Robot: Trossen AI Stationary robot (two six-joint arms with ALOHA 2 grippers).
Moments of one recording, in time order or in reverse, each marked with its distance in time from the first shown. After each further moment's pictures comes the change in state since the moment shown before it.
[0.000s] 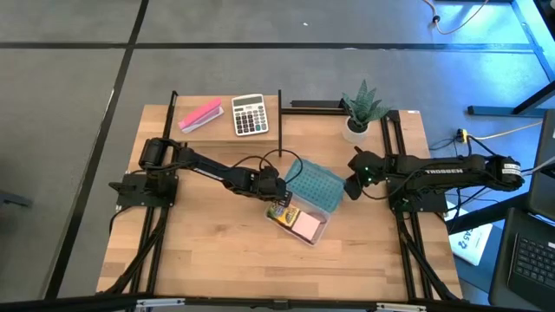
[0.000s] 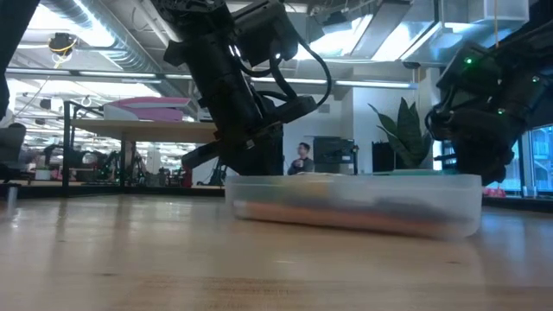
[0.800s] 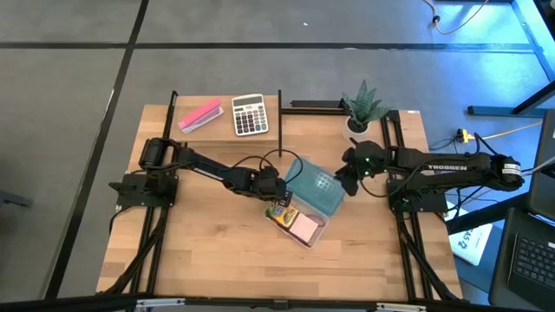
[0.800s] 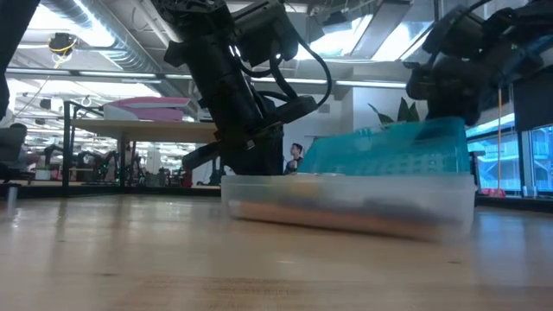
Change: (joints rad) left arm 0.001 0.001 0.000 0.000 0.001 -0.001; right arm 0.001 -0.002 0.175 -0.002 -0.068 -0.159
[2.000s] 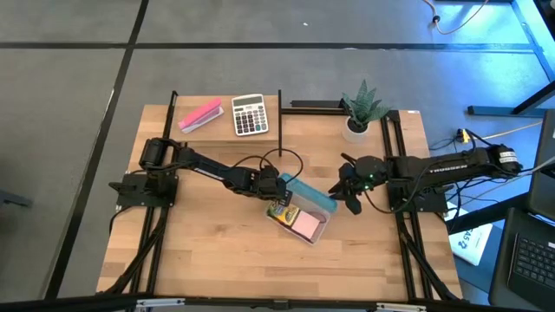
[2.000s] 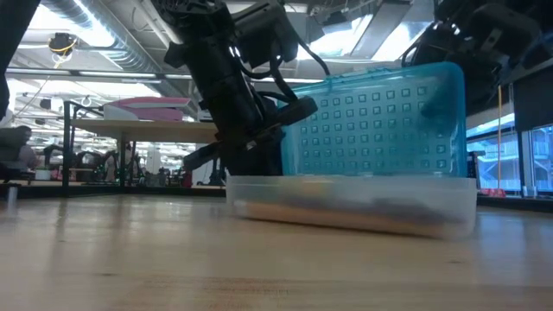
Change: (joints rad) left arm 0.002 0.001 -0.001 0.003 -0.019 0.020; right arm 0.260 0.010 0.002 0.162 -0.046 0.029
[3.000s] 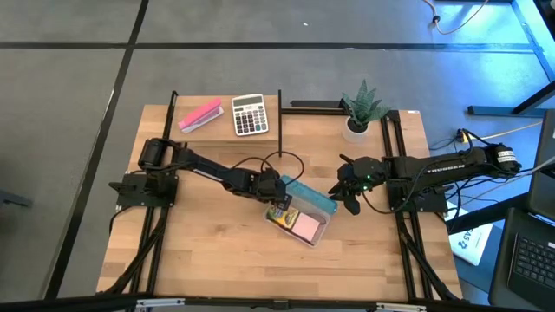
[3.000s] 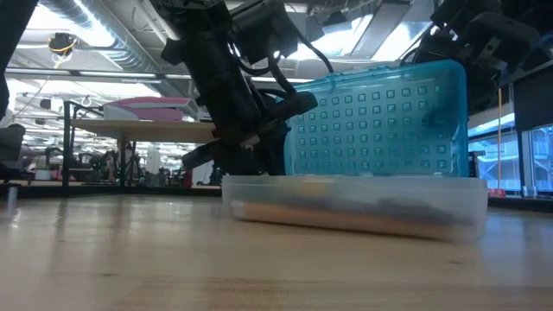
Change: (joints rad) left arm -0.018 -0.008 -0.001 0.000 0.046 0.041; right arm 0.000 0.036 0.000 -0.003 0.000 -0.004
